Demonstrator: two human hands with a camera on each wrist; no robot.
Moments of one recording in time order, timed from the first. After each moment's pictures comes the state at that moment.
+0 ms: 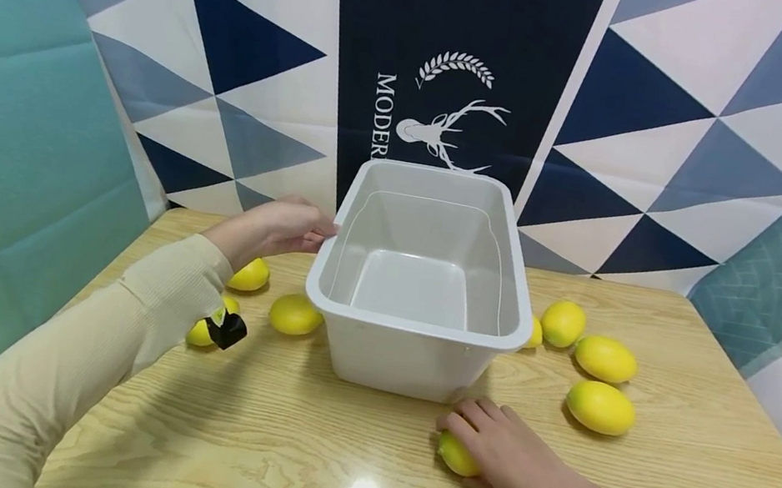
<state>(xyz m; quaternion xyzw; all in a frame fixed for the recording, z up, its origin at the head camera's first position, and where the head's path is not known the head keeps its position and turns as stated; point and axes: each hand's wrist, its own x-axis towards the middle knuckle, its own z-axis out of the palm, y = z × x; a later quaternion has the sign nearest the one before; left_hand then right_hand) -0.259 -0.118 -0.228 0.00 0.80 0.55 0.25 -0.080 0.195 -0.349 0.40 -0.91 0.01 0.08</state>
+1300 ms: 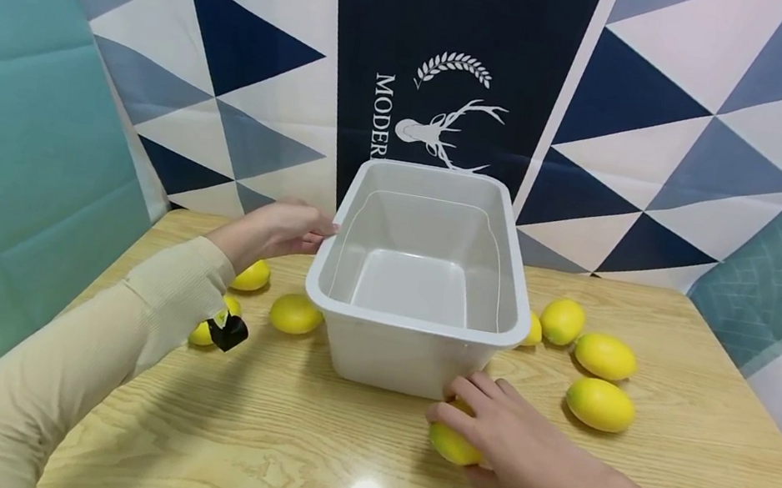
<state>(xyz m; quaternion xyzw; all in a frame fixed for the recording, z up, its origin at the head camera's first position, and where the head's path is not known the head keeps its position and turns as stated) -0.257 -0.115 -0.227 -0.04 0.79 0.56 0.24 -0.080 0.186 -0.309 0.45 -0.89 -0.01 0.12</state>
